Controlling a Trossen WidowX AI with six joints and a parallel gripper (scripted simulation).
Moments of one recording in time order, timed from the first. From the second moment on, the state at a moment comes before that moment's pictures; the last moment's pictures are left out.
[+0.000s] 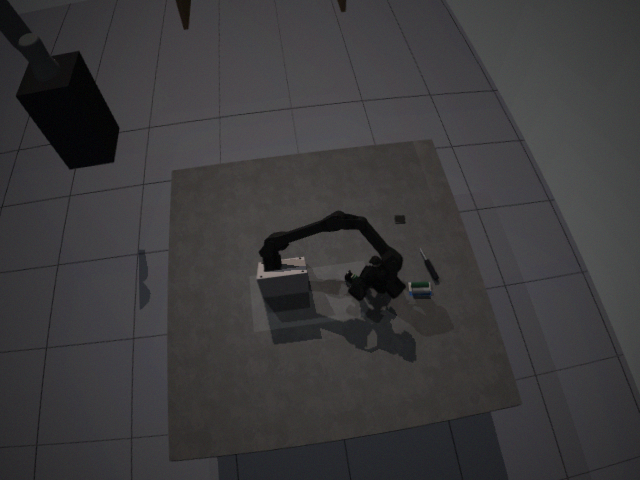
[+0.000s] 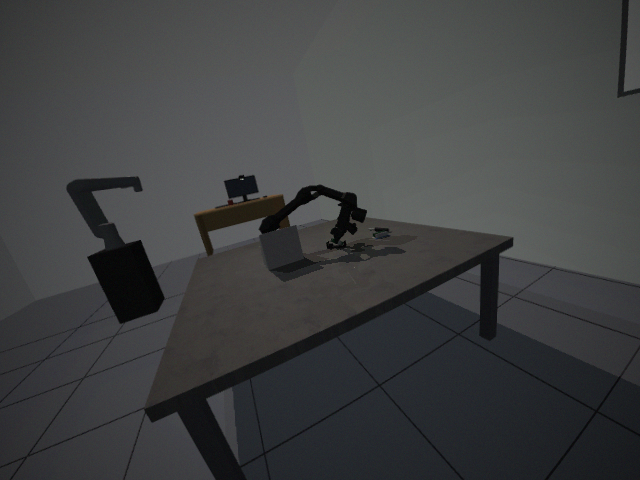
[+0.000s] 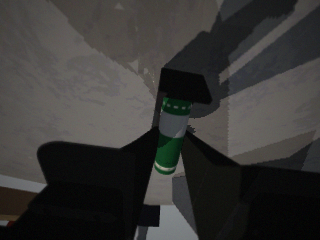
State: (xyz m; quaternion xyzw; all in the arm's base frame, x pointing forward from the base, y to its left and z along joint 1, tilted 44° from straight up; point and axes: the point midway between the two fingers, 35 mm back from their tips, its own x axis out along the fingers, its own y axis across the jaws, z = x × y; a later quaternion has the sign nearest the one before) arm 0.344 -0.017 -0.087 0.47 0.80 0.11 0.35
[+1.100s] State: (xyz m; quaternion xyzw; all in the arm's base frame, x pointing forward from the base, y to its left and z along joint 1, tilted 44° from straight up) arm 0.342 -0.012 -0.088 0.47 0.79 0.07 0.40
